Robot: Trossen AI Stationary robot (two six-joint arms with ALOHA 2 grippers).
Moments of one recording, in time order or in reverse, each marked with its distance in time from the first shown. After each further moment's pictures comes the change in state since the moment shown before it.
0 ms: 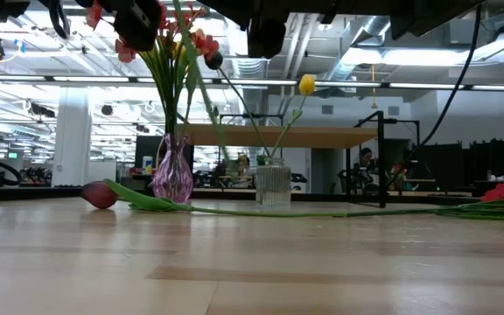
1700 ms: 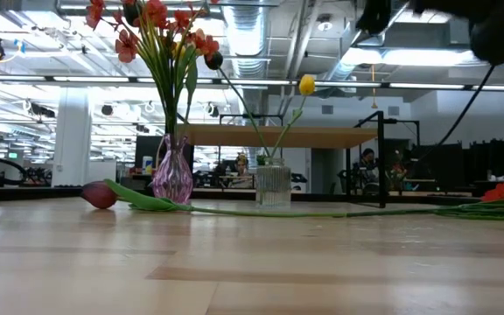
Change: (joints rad) left arm -0.541 -0.222 0.002 0.093 -0.552 0.373; right arm 0.008 -0.357 -0.525 0.733 0.264 -0.297
